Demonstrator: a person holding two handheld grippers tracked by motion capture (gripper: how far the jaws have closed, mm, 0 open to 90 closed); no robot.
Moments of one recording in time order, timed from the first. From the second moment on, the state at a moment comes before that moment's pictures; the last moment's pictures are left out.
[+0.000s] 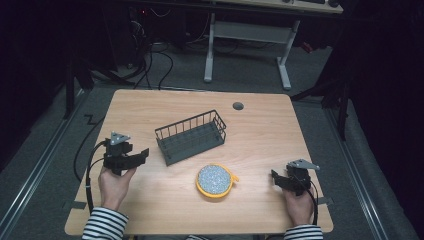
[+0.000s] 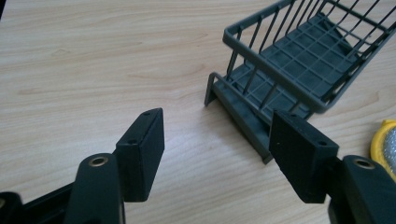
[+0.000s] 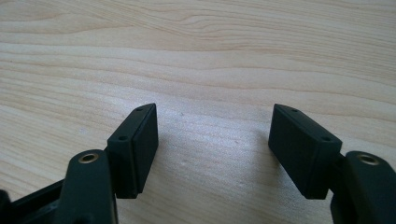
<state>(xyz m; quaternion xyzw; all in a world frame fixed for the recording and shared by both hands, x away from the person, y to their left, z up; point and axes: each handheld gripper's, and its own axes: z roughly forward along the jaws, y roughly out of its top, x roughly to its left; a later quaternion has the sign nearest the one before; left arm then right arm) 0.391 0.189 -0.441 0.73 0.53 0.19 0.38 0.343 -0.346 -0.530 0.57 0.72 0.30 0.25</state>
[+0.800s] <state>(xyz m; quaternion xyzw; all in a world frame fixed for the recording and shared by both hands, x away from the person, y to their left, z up) 0.455 0.151 -0.419 0.76 0.52 0.18 0.34 0.343 -0.346 -0.530 0.57 0.72 0.30 0.25</state>
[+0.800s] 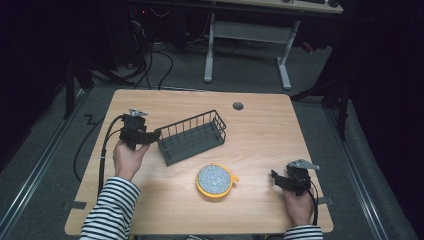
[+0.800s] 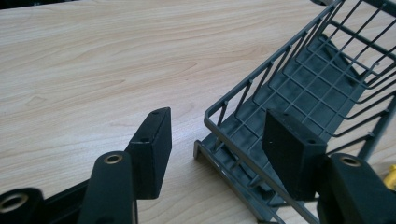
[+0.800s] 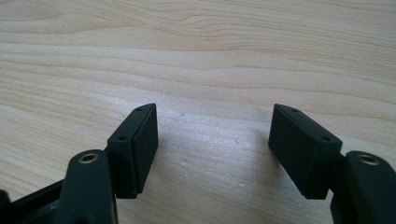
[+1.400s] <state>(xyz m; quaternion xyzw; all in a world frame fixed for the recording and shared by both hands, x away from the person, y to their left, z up) 0.472 0.141 -0.439 0.77 0.52 0.18 0.32 0.343 -0.346 -0.530 0.57 0.72 0.31 0.25</state>
